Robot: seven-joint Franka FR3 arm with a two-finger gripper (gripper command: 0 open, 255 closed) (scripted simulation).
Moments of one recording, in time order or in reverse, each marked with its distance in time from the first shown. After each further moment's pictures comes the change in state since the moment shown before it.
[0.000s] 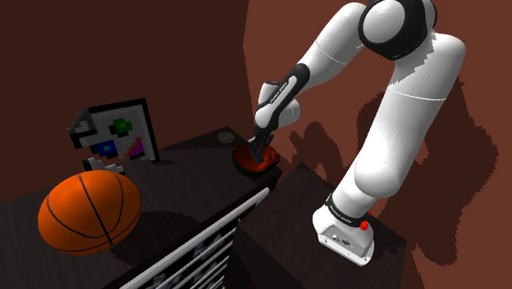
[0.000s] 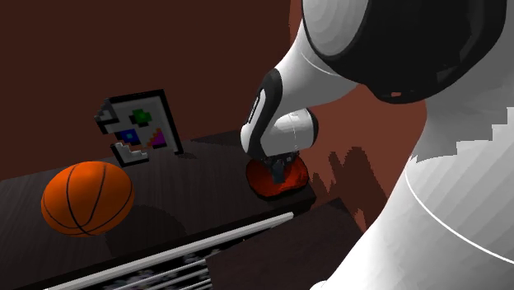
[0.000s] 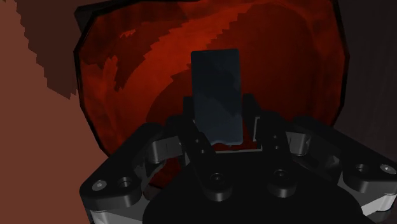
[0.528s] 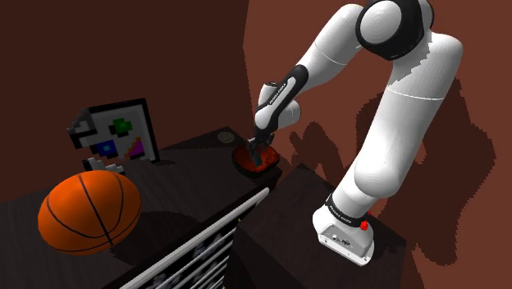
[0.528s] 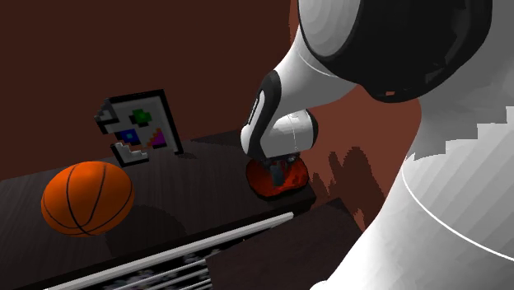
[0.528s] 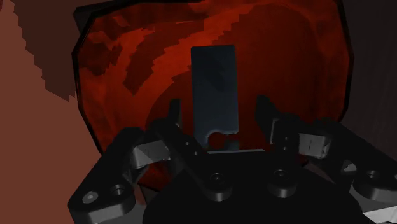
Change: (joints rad) arm -0.003 0.014 0.004 0.000 0.009 0.015 -0.007
